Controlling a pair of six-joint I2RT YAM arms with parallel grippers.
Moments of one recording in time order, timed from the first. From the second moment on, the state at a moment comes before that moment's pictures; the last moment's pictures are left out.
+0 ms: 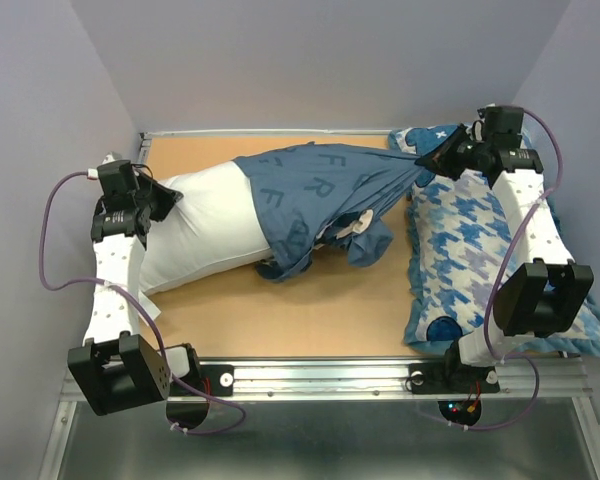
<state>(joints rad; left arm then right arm) 0.21 1.19 1.09 -0.49 0.16 -0.79 -0.07 1.58 1.55 -0.65 -0.42 0.71</state>
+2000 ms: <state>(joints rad) 0.29 1.50 1.36 -0.49 0.17 -0.68 -0.57 1.52 2.14 -0.77 -0.72 0.85</state>
